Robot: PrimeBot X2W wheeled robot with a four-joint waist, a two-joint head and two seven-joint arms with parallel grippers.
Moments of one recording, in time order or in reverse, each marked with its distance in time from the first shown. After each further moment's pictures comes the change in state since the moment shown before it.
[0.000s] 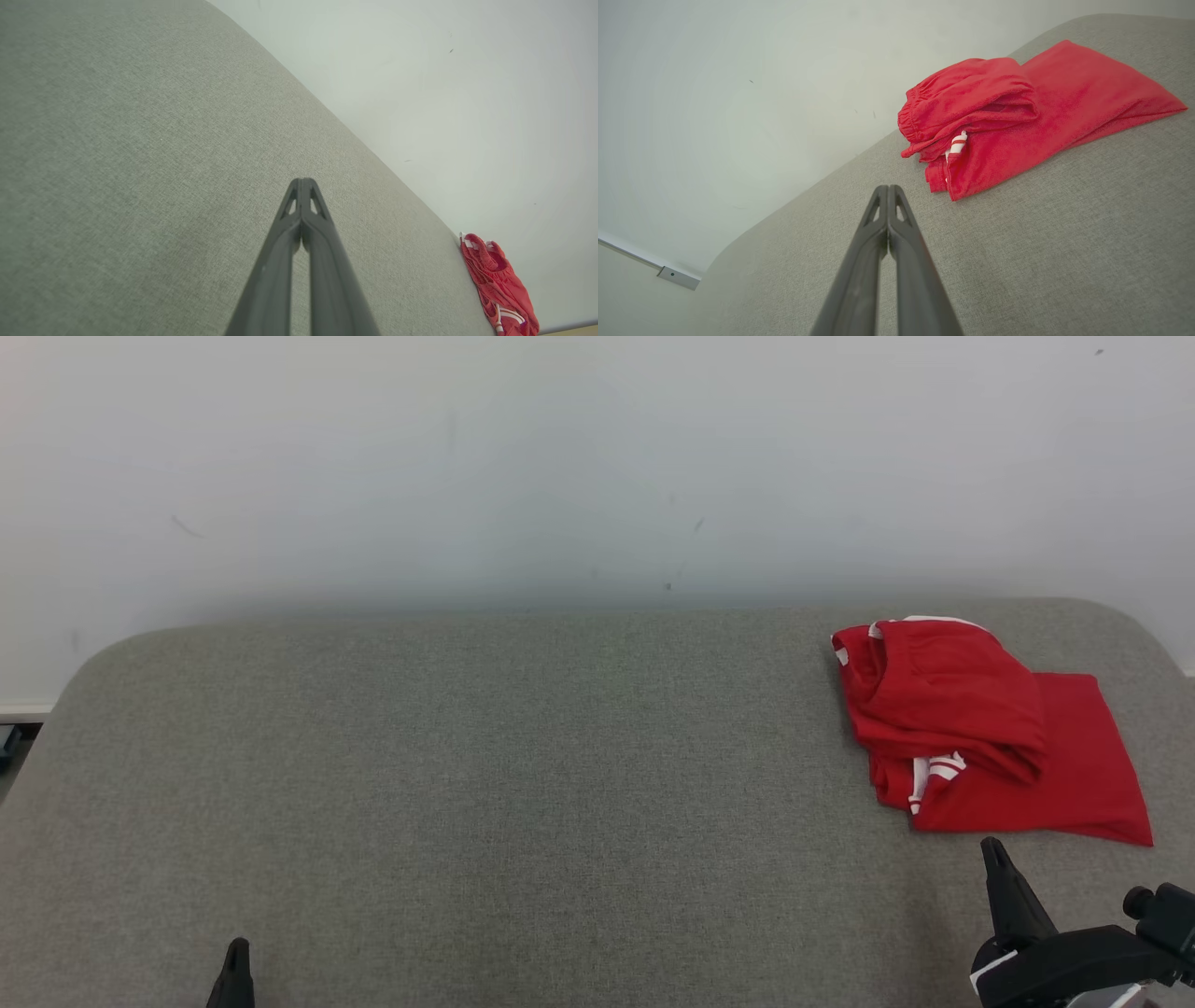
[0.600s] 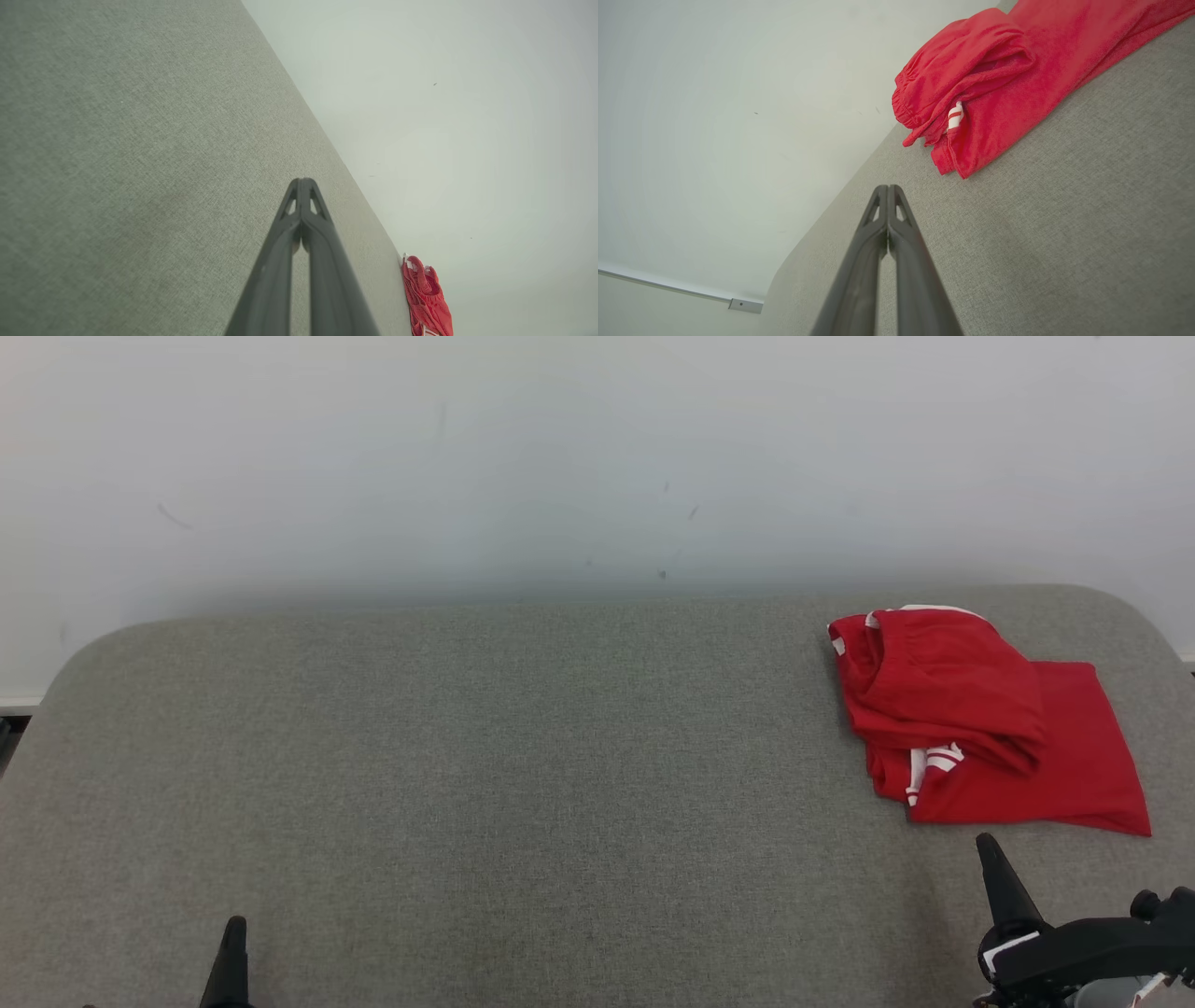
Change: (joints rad) left arm -0.040 -0.029 0.050 0.015 -0.246 -0.044 0.063; right arm -0.029 0.048 -0.060 0.033 0.222 0.046 0.066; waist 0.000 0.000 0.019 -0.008
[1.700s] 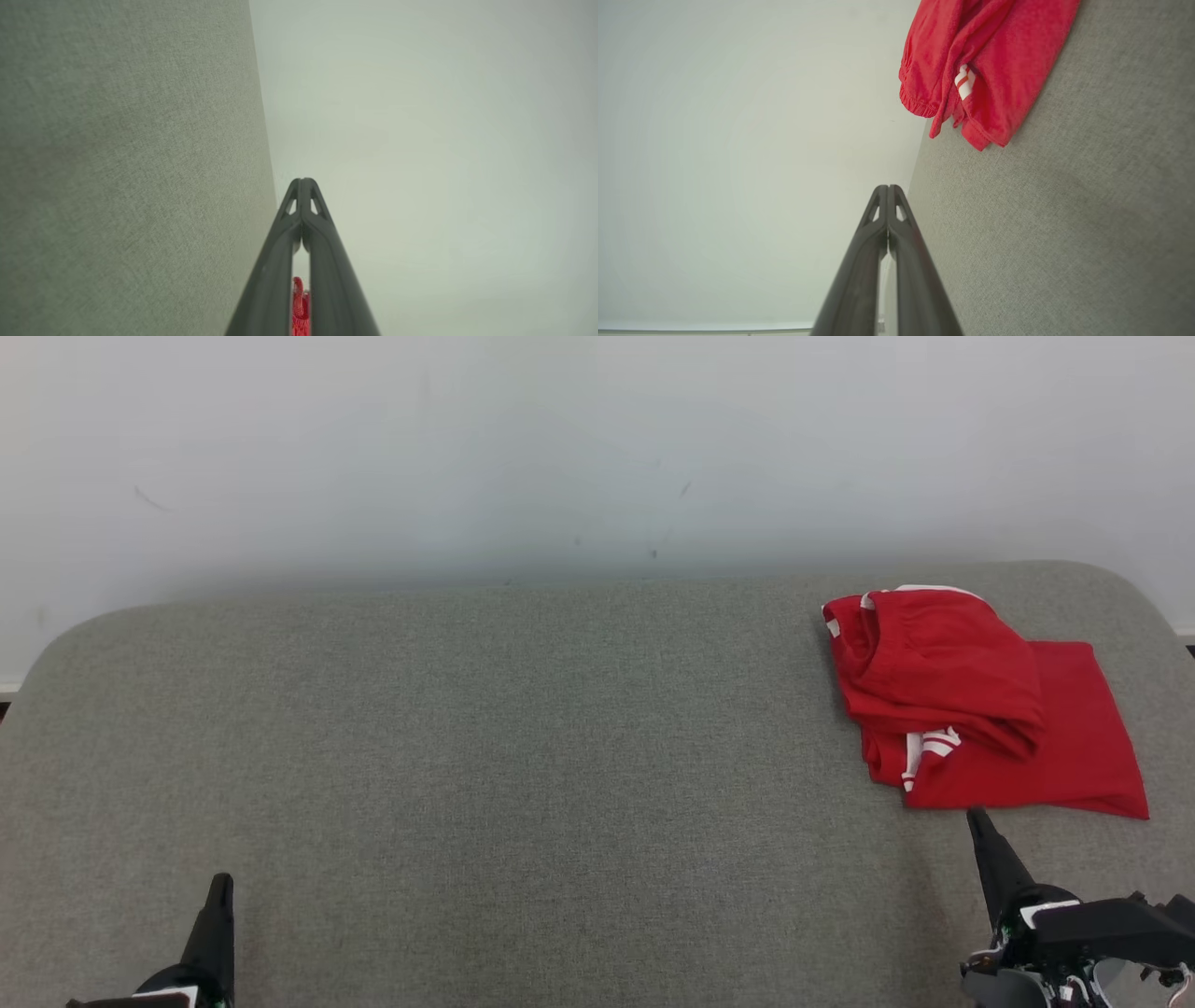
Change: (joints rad) left arm -0.067 -0.046 0.103 0.025 -0.464 -0.087 0.118; right arm -0.070 0.091 -0.111 0.067 0.407 0.084 0.122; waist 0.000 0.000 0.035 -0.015
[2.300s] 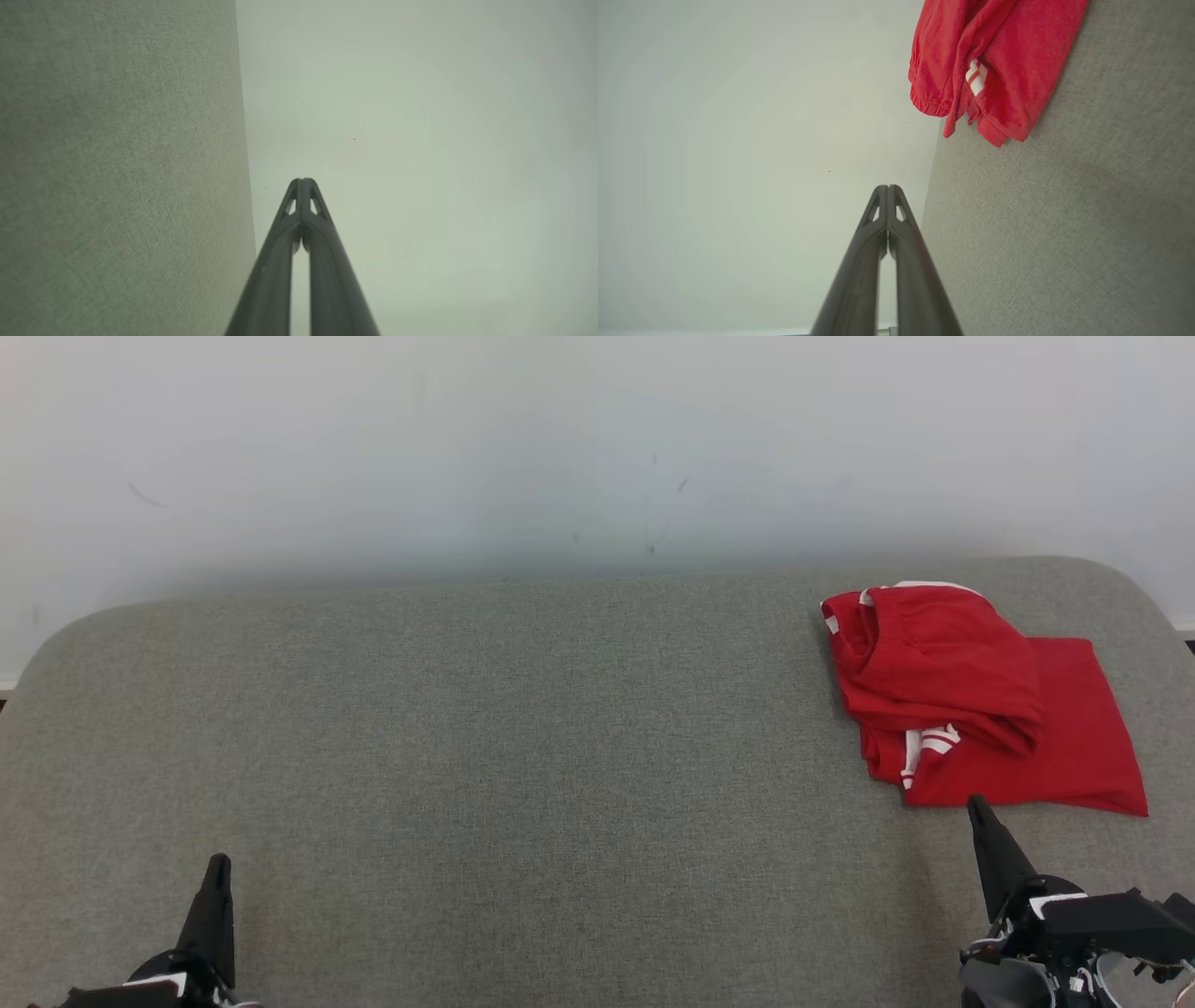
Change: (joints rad) left arm -0.030 -0.012 0.016 0.005 -0.085 -0.017 0.022; right arm -0.017 0.016 -0.020 0.007 0.083 0.018 0.021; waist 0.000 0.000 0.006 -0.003
